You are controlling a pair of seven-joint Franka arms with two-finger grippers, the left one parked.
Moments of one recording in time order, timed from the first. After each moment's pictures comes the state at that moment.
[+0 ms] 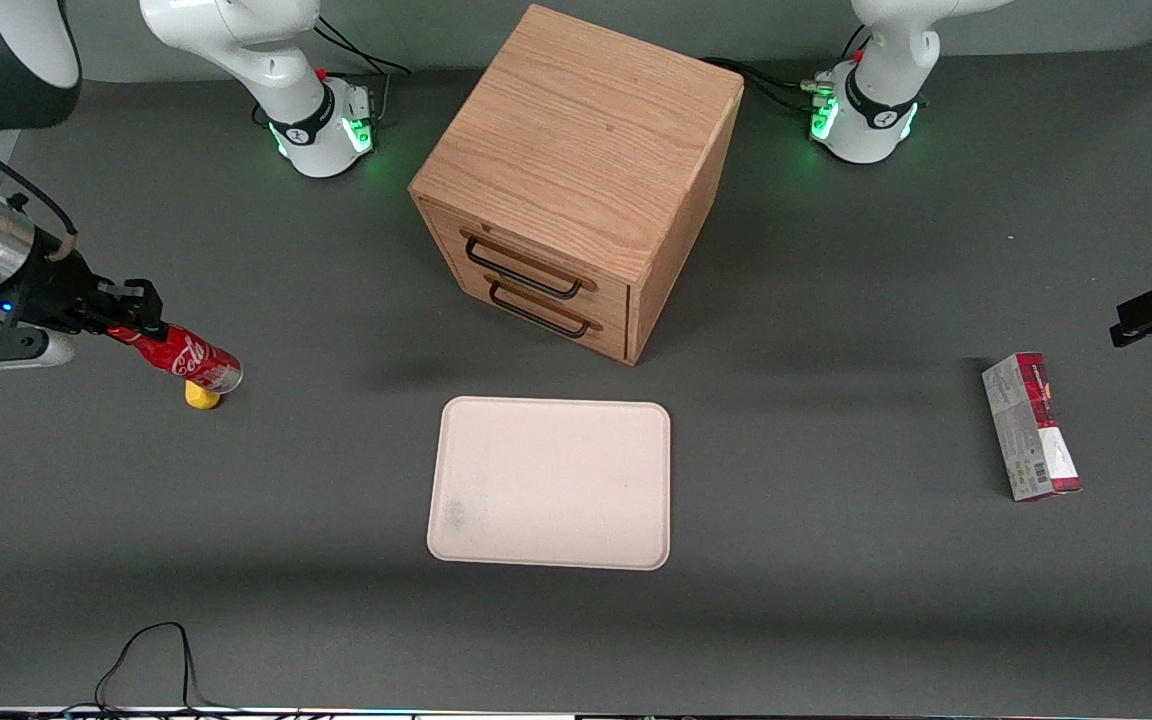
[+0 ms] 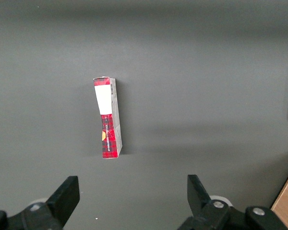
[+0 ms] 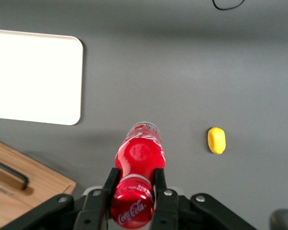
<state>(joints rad) 0.11 0.10 -0.01 -1.48 0.02 1.58 0.08</state>
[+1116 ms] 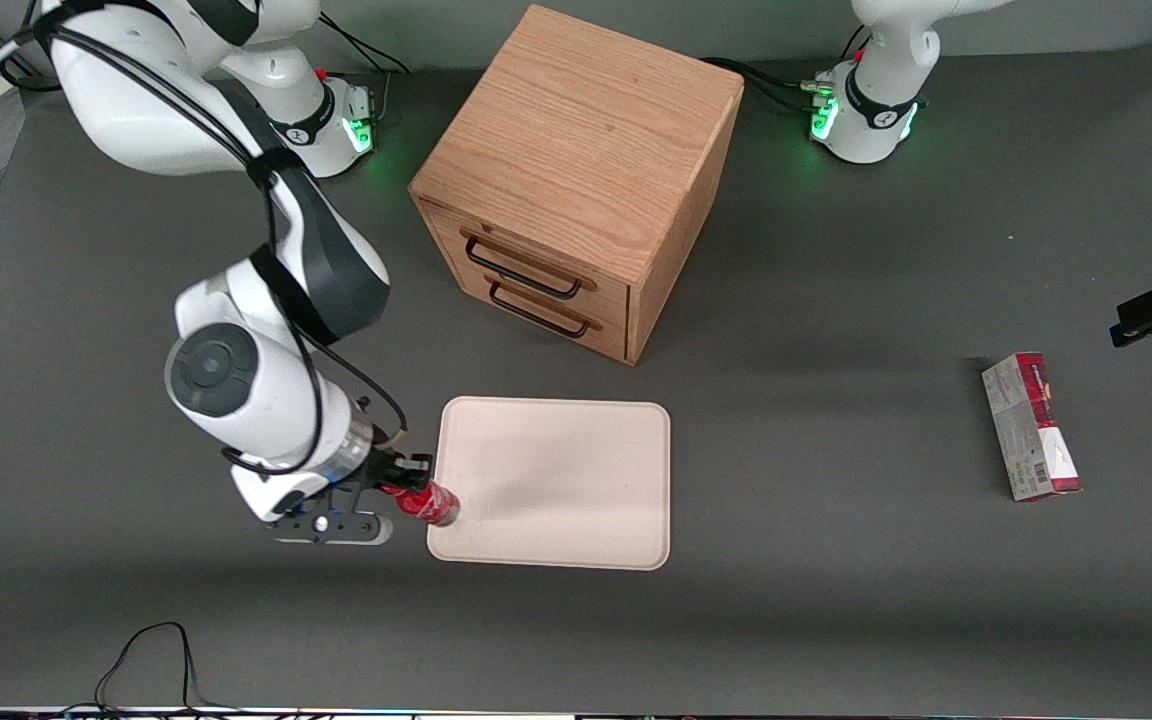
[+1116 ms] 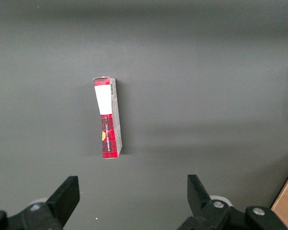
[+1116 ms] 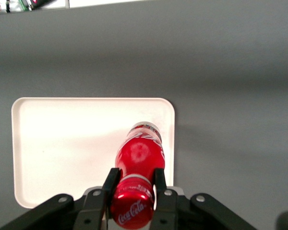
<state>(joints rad) 0.17 0.76 0.36 -1.08 -0.22 1.90 0.53</state>
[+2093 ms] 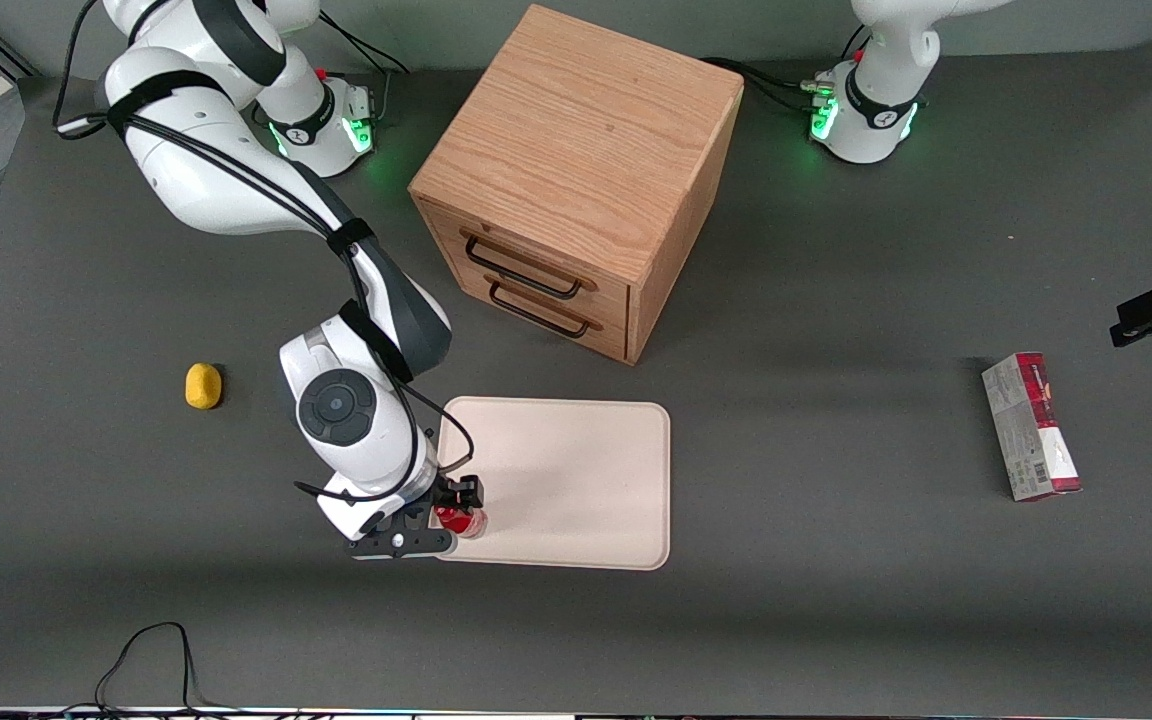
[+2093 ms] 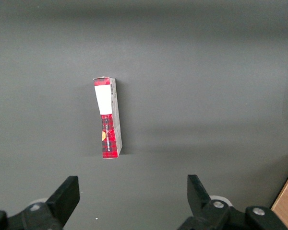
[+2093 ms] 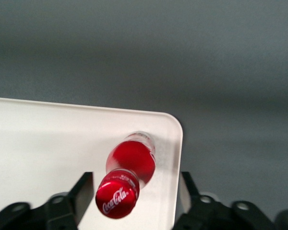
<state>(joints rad) 0.20 0.86 0.35 -1.11 -0.37 2.06 0.54</state>
